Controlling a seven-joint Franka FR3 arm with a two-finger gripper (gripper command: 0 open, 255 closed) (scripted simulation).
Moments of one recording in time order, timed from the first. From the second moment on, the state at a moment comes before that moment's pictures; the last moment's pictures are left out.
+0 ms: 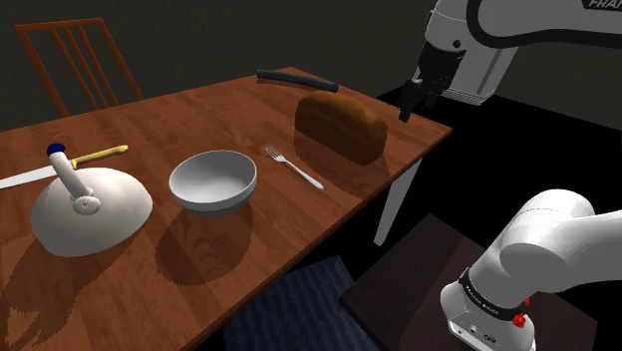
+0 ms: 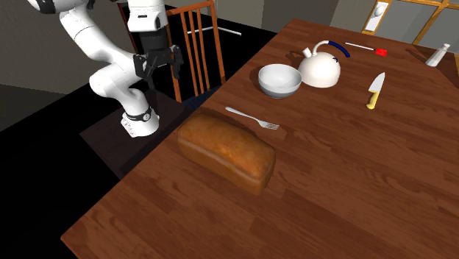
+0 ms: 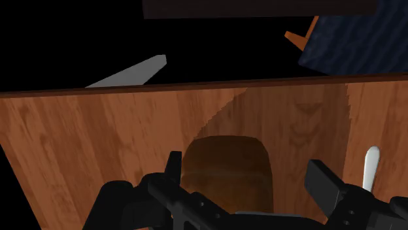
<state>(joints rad) 0.00 -0.82 0.05 -2.39 -0.12 1.71 0.12</state>
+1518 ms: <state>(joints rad) 0.04 -0.09 0.24 -2.05 -0.05 2.04 0.44</state>
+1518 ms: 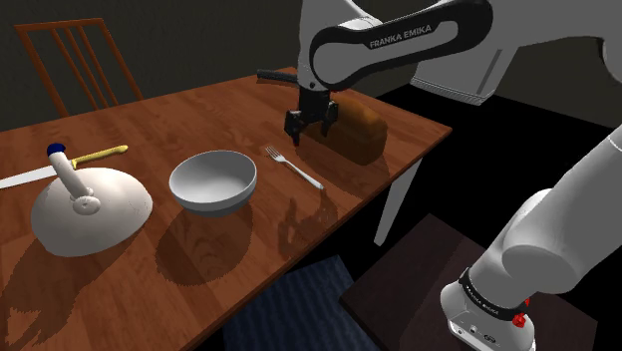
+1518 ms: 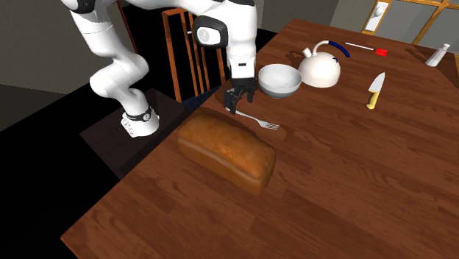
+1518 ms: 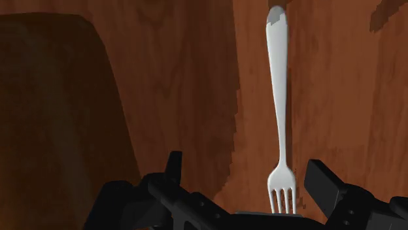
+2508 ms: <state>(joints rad) 0.08 0.21 0.26 -1.88 -0.10 2.15 0.54</state>
